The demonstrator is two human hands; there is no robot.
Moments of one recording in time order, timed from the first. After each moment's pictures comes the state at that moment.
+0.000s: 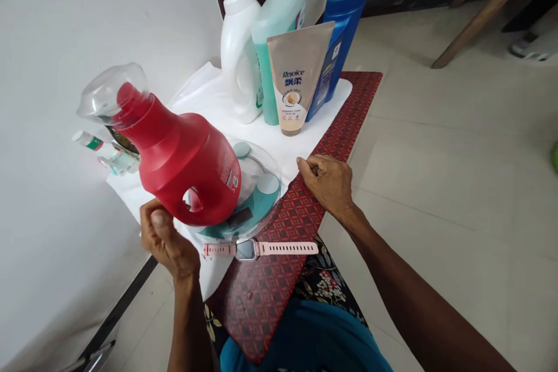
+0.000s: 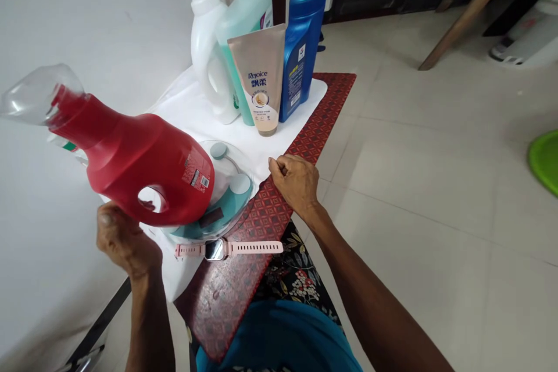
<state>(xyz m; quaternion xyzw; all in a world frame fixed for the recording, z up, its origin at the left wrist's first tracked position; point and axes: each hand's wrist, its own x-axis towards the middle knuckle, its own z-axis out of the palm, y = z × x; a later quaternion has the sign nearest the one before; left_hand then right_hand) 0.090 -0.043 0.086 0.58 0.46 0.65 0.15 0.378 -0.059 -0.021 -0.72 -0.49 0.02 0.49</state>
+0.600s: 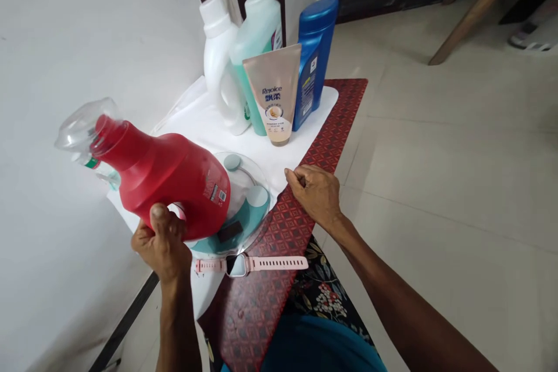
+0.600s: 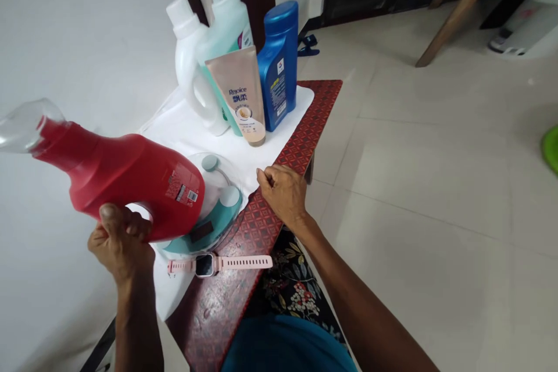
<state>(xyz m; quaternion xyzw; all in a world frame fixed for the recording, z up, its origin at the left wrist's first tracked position) 0.125 -0.031 0.113 0.51 0.47 0.67 0.27 0.381 -0.060 -0.020 -0.71 -0.50 0.01 0.50</state>
